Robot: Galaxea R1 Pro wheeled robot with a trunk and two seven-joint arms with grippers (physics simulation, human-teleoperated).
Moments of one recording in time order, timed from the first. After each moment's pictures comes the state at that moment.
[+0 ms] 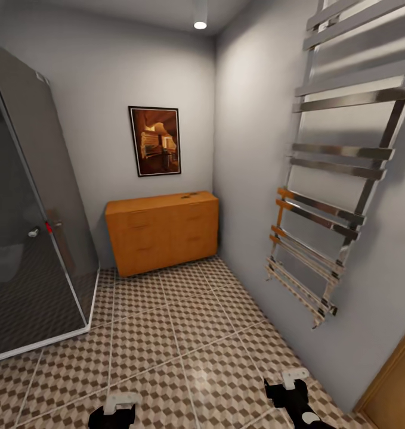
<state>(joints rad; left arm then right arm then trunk) -0.52 0.01 -0.14 0.08 0.14 -0.36 0.11 -0.55 -0.03 0.05 -0.02 0.08 -0.39 -0.06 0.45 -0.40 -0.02</state>
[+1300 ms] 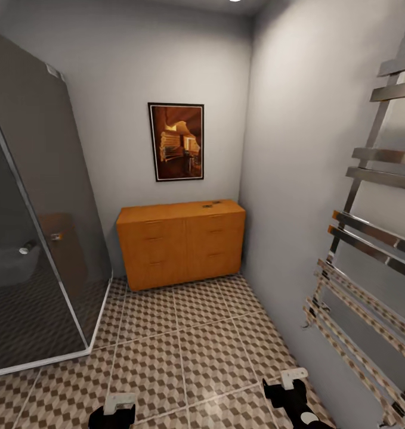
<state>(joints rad) -0.52 0.00 -0.14 0.08 0.14 -0.36 0.11 -0.55 -0.03 0.05 -0.02 0.08 -0.39 -0.06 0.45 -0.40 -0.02</state>
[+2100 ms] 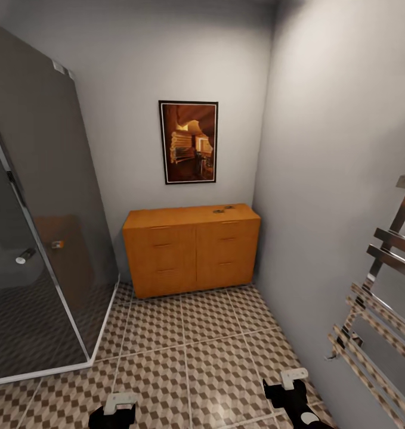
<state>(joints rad) -0.52 0.00 -0.14 0.08 0.14 -0.36 0.11 -0.55 -0.03 0.05 -0.02 0.08 -0.39 -0.06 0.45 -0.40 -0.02</state>
